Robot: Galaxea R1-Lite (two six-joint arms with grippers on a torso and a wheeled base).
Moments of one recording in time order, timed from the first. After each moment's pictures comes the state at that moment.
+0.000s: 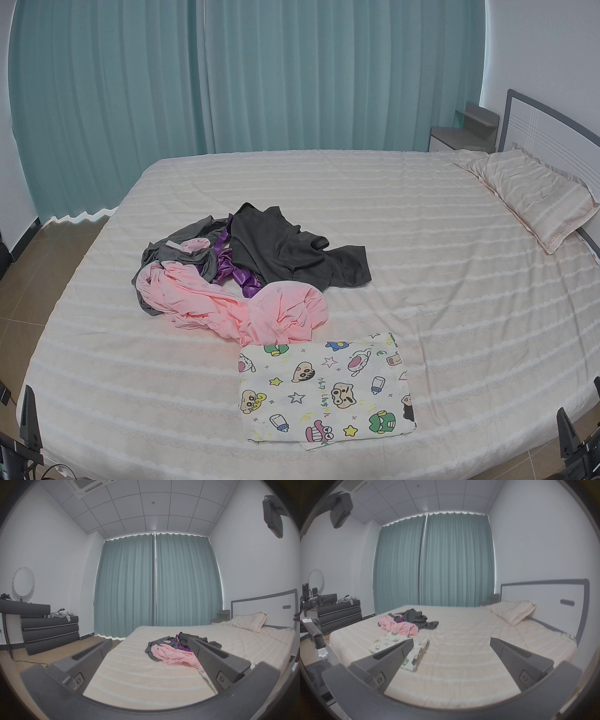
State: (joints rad) left arm 0.00 0.03 -0.03 -0.20 0.20 0.01; right arm 0.01 0.03 -0.04 0.00 0.07 -0.05
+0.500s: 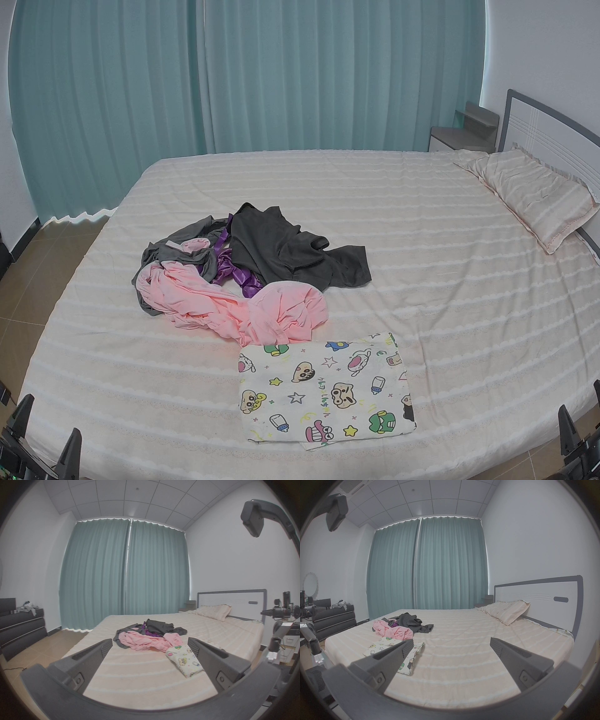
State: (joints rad) left arm 0.00 0.01 -0.02 -0.06 -0.12 0.00; right arm 0.01 0.01 -0.02 -0.01 0.01 0.00
